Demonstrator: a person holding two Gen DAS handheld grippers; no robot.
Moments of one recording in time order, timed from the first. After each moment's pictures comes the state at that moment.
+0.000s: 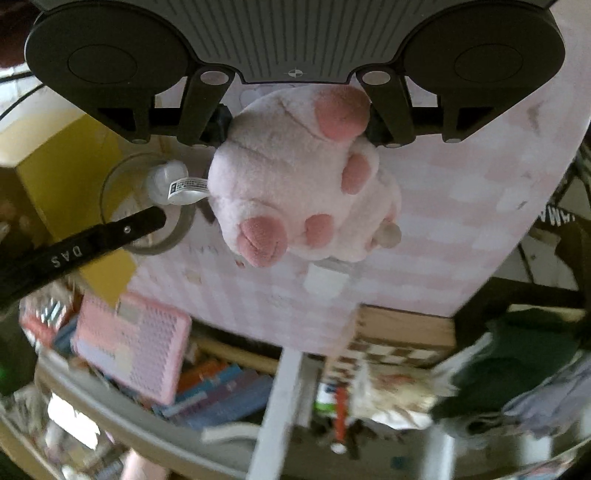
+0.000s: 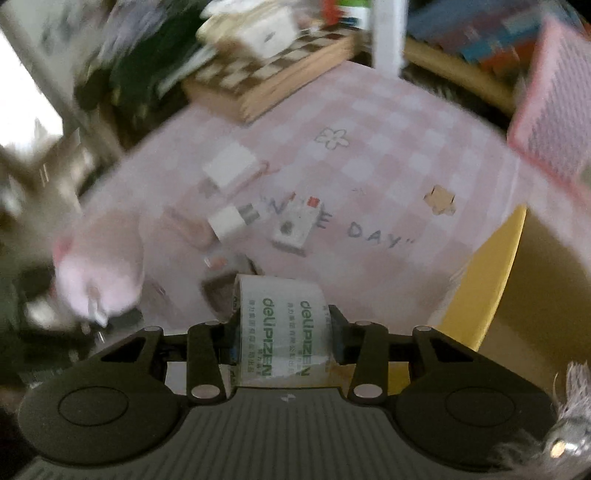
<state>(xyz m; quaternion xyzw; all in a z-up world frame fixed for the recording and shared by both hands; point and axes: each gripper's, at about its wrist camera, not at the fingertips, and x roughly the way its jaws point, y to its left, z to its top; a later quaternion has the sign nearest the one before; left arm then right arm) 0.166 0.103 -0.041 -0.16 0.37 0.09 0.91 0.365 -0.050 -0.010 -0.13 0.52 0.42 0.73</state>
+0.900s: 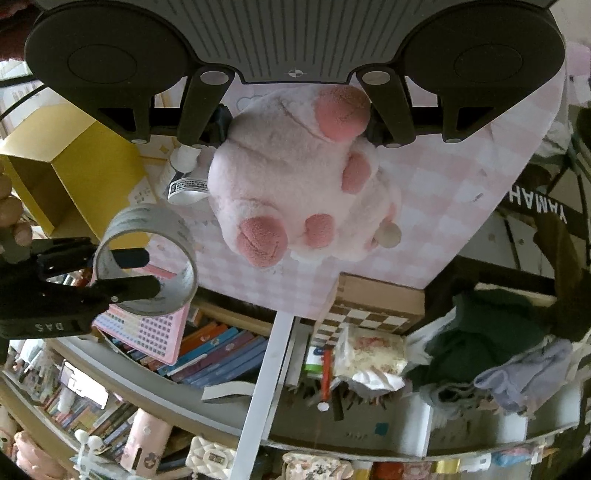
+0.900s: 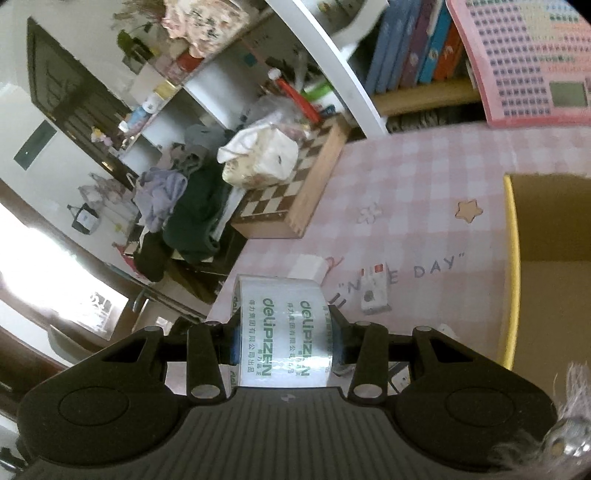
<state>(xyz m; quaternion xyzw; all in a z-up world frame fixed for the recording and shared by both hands) 0.119 0.107 -0.012 -0.15 0.33 0.09 0.93 0.333 -0.089 0.040 0.12 0.45 0.43 0.77</state>
